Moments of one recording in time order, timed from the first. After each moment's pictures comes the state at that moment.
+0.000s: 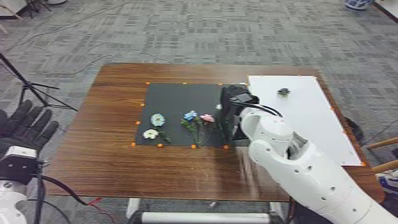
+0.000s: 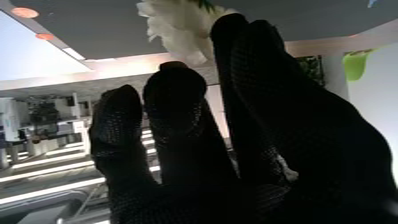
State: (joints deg) left arm 139.8 -50.6 -113.4 -126.5 0.0 18.6 23.4; right arm -67.0 -59.8 46.8 -101.2 -128.9 -14.8 32.5
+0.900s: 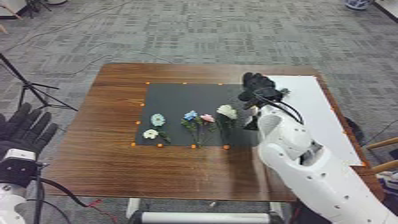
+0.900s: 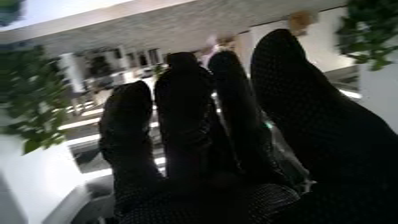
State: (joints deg) left arm 140.8 -51.3 -113.6 -126.7 -0.4 18.6 23.8; right arm -71.7 -57.0 52.3 -103.3 -131.6 -0.5 37.4
